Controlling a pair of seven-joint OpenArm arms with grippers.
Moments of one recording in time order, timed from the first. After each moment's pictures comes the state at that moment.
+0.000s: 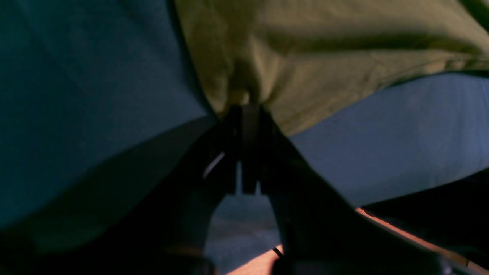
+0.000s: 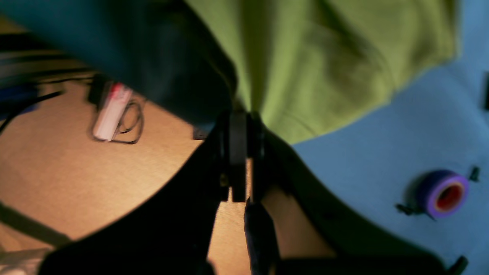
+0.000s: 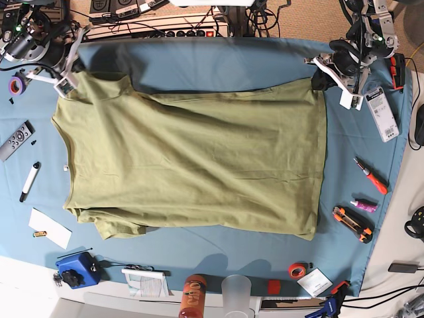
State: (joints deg) left arm 28.2 -7.5 -18.3 105.6 -33.4 -20.7 53.7; right arm -38.4 31.8 32.3 124.1 40.3 39.0 -73.4
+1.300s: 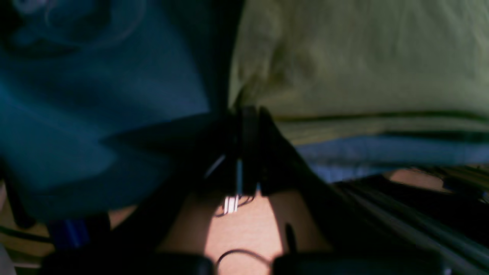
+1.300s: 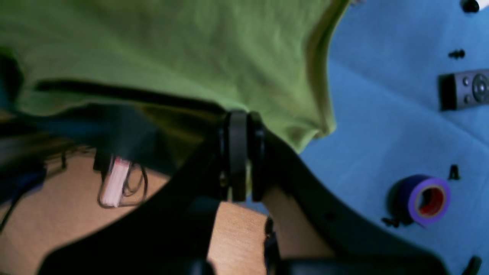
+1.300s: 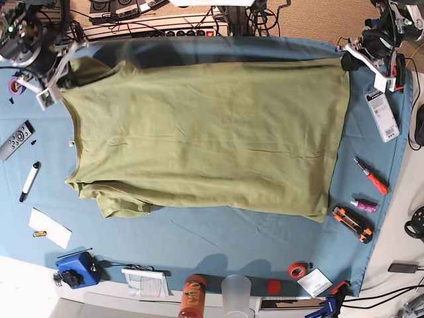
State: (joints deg) left arm 28.9 -7.0 -36.5 106.1 -43.3 -26.5 65.6; right arm -31.9 27.1 39.2 119.1 40.5 38.3 -67.3
